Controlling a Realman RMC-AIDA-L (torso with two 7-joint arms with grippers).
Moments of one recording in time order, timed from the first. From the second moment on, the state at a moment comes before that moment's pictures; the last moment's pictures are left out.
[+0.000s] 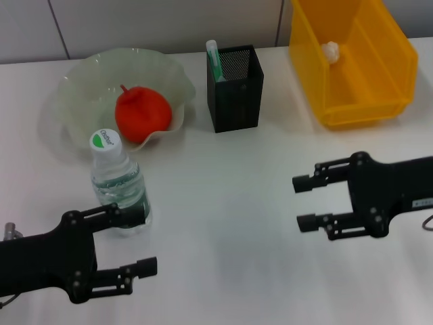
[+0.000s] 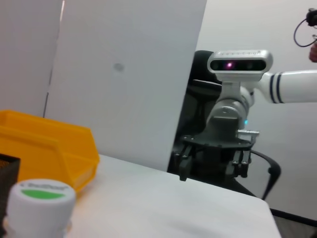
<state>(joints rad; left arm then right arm) -0.32 -2.04 0.95 0.65 1.74 1.81 -1.19 0.44 2.02 -0.82 -0.84 -1.94 -1.87 1.36</state>
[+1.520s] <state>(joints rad) -0.35 -2.03 0.96 0.65 1.79 1.87 -1.27 0.39 2.00 -0.81 -0.76 -1.99 -1.89 1.27</state>
